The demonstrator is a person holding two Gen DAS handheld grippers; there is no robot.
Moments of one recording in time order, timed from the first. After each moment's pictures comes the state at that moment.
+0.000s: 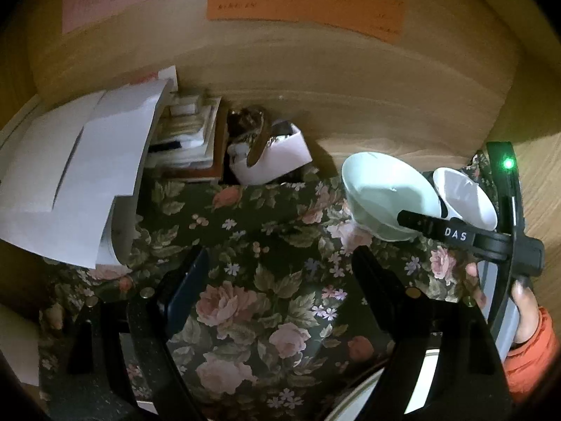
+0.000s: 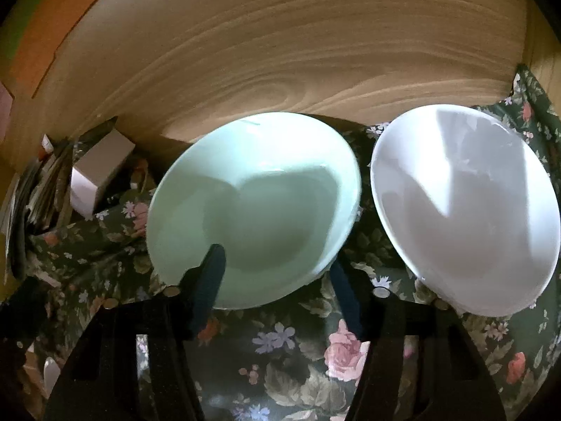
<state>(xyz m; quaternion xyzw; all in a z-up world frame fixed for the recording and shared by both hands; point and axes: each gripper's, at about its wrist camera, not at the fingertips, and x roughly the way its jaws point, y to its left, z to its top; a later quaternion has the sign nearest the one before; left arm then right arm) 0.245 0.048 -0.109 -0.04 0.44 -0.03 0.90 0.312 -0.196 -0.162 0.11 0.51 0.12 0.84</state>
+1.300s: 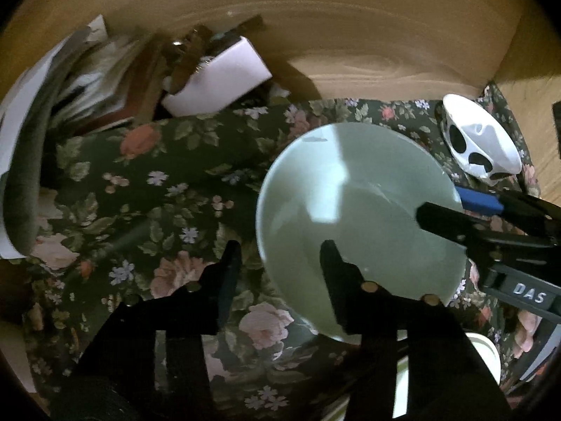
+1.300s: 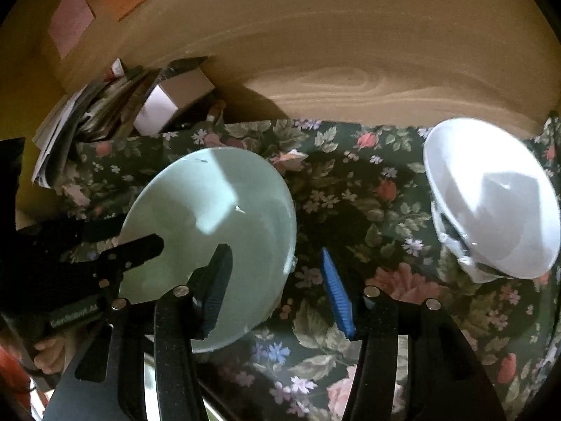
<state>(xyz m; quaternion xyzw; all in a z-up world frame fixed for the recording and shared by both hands) 0.271 0.007 -0.160 0.02 0.54 -0.05 0.84 0.259 -0.172 -0.149 0.03 0.51 0.23 0.83</state>
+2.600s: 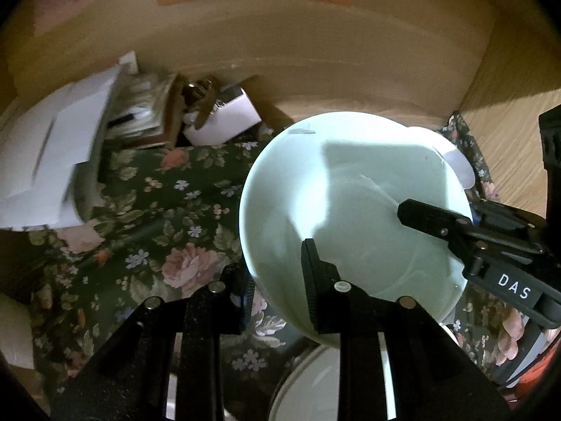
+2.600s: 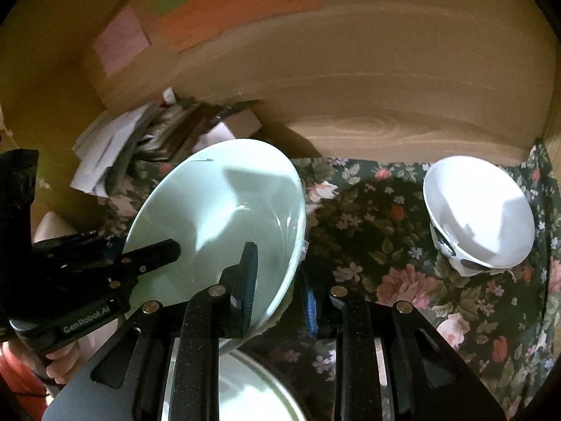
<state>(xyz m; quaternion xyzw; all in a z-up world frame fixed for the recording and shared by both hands) 0.221 0.015 -0.104 -0.01 0.48 -0.07 0.87 0.215 -0.167 -0.096 0.04 0.44 0.26 0.86</state>
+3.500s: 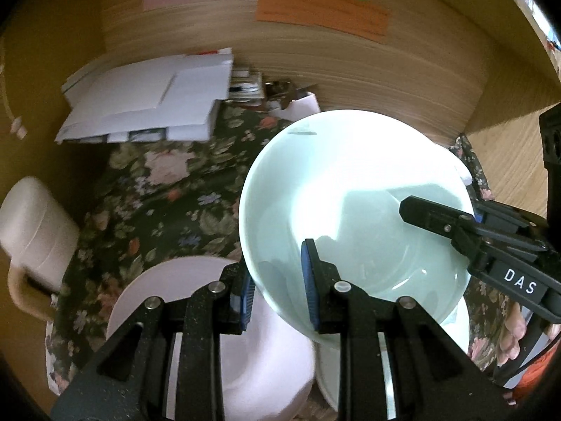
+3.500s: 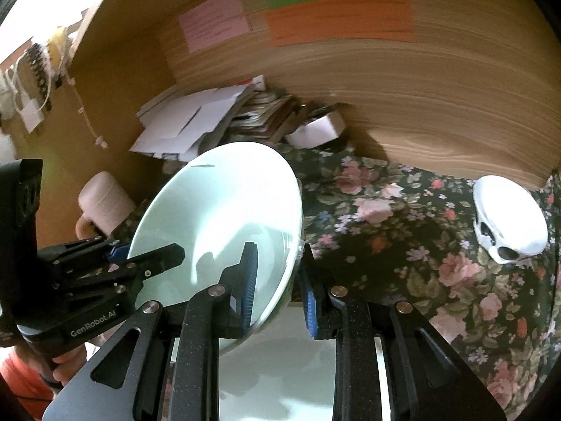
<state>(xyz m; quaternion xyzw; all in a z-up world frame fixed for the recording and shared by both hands) 0.120 0.068 -0.086 -0.06 0.44 0.00 0.90 0.144 -0.111 -0.077 0.00 0.40 0.32 0.86</state>
